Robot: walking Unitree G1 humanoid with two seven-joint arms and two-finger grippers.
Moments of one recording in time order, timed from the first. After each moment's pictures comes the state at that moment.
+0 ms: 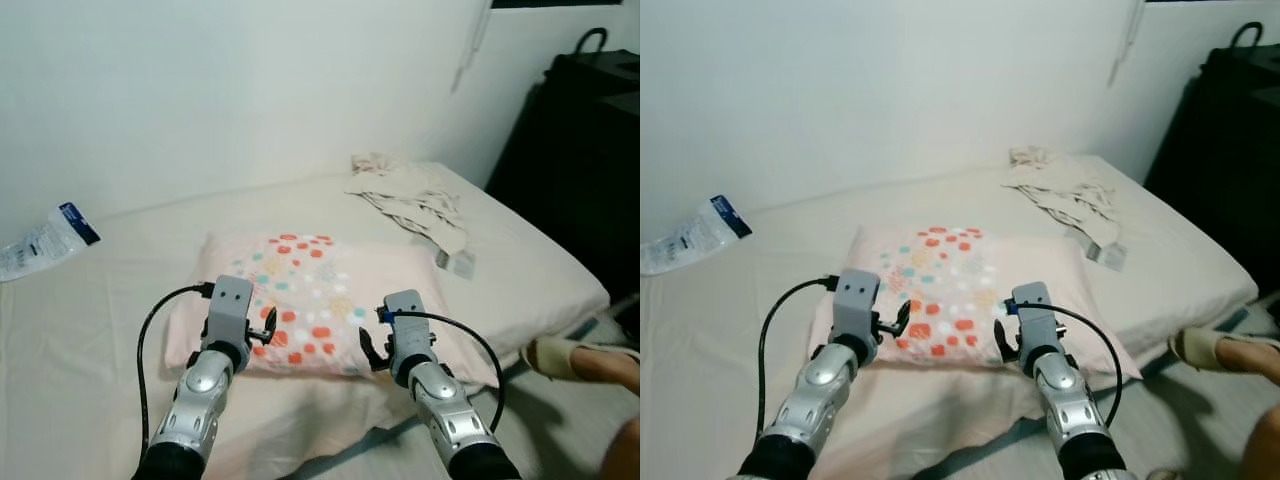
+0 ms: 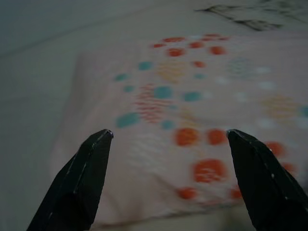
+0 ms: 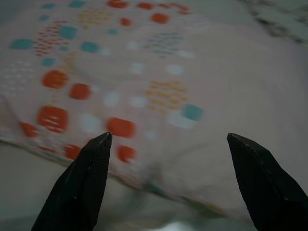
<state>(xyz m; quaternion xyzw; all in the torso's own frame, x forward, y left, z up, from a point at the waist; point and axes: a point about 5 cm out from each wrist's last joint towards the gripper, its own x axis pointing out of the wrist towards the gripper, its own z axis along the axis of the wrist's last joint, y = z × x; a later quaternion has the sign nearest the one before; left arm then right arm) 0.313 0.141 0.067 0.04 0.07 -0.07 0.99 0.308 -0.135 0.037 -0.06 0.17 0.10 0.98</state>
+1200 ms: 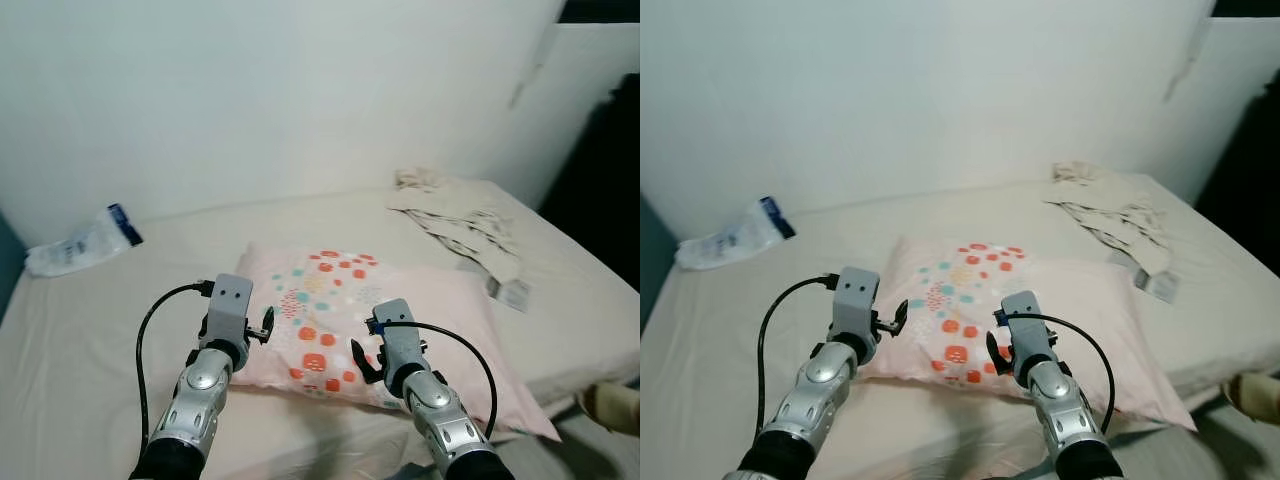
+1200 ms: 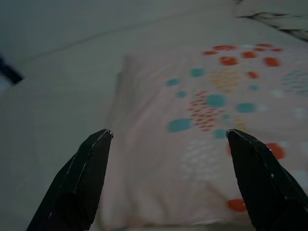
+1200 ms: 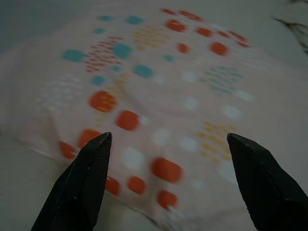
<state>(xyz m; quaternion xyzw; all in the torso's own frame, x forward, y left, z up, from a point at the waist) 0.316 0.132 0.068 0.04 0.07 -0.07 0.99 0.304 -0.143 0.032 -0.10 0.18 0.11 0.97</state>
